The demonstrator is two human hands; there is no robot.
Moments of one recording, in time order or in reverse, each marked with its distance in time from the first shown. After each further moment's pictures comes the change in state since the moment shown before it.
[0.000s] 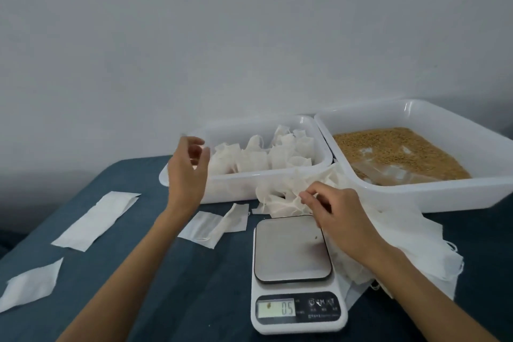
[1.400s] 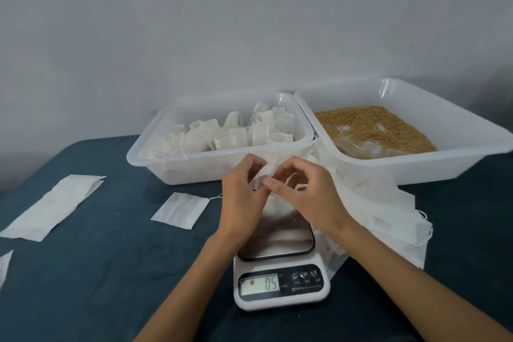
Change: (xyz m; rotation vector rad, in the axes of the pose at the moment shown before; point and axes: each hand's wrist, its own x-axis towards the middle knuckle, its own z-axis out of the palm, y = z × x) left_hand -0.108 0.051 0.068 -0.265 -0.363 -0.040; right_hand -0.003 -0.014 0.023 0.283 0.033 0.139
